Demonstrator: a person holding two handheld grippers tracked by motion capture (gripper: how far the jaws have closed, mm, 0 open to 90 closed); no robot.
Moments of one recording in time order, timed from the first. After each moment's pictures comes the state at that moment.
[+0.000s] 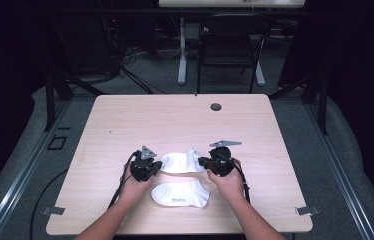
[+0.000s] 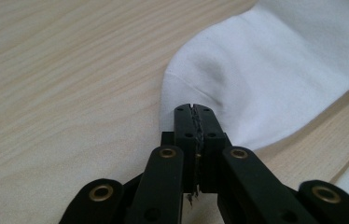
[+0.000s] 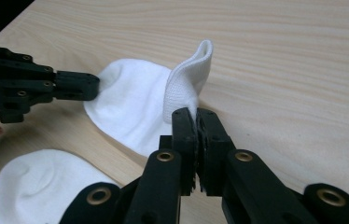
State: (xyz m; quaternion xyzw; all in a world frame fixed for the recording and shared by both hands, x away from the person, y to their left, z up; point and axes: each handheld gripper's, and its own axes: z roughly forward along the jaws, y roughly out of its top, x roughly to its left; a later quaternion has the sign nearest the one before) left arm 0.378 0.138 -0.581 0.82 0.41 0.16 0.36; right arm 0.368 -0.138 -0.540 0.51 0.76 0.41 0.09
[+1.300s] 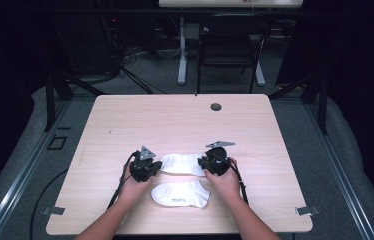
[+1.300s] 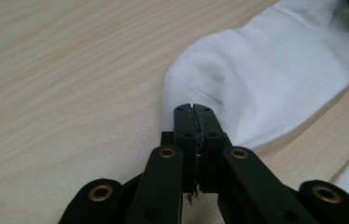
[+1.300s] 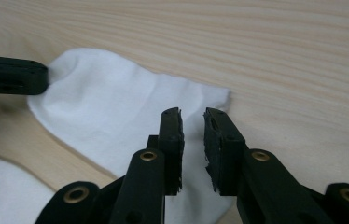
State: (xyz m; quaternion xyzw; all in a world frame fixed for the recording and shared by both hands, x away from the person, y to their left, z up) left arm 0.378 0.141 -0.583 0.82 0.41 0.16 0.37; right arm 0.385 -0.132 -0.564 0.51 0.76 0.37 0.12
